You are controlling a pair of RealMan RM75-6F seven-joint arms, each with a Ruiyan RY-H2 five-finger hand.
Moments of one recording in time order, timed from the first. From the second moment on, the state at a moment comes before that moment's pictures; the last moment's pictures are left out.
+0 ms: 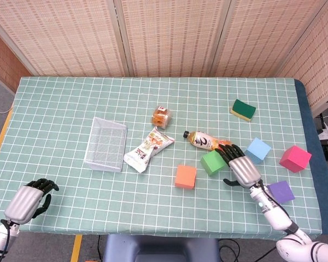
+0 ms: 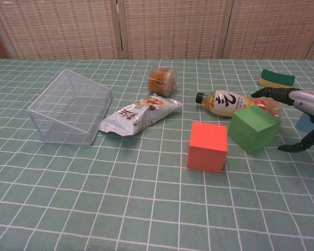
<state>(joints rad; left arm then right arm) -0.21 -1.20 0.09 -1.38 1.70 1.41 -0.06 0.47 -1.45 0.07 -1.31 -1.50 1.07 -0.01</state>
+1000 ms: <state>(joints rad) -0.21 -1.20 0.09 -1.38 1.70 1.42 -0.06 0.42 -1.42 0.00 -1.35 -1.57 1.20 0.02</state>
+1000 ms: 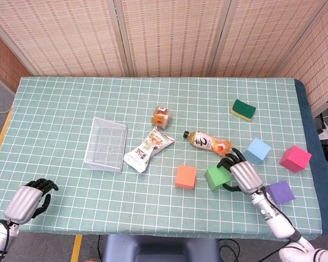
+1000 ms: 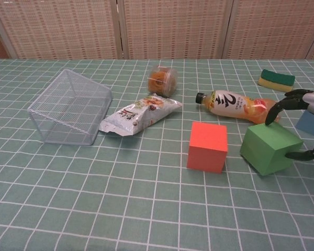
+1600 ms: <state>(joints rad) -0.21 -1.20 0.09 -1.38 1.70 1.43 -0.06 0.33 -1.29 -0.08 -1.49 -1.64 1.30 -0.03</state>
